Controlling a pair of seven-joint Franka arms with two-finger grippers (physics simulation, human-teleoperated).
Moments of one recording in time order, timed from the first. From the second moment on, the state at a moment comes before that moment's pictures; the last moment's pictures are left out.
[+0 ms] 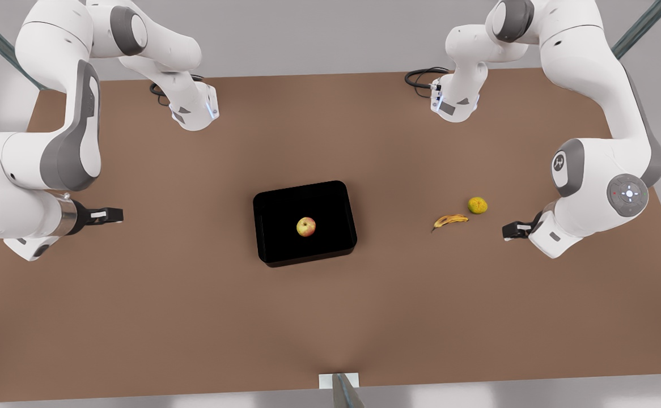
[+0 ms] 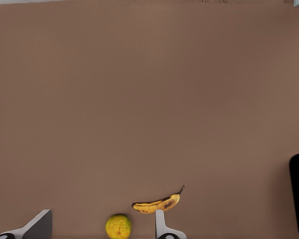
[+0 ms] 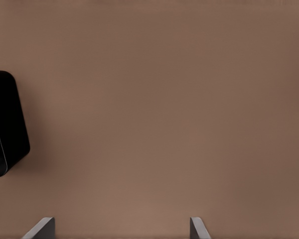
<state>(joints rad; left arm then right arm) -0.07 0.39 0.01 -1.36 -0.02 1.67 -0.01 -0.05 0.39 0.04 -1.18 -0.06 1.28 -0.13</state>
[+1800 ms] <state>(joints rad) -0.89 1.04 -0.03 -0.98 0.17 2.08 -1.18 0.02 0.41 0.05 -1.17 -0.05 1.29 -0.11</state>
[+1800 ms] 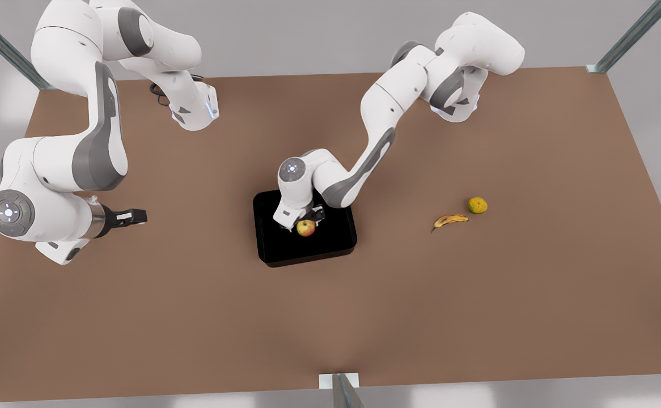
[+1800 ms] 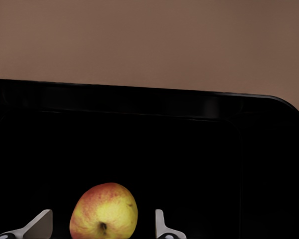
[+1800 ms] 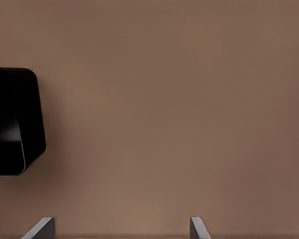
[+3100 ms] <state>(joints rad) -0.51 0.82 -0.03 -0.99 -0.02 1.66 -1.02 0.16 0.33 0.14 -1.17 -0.03 1.25 -0.06</state>
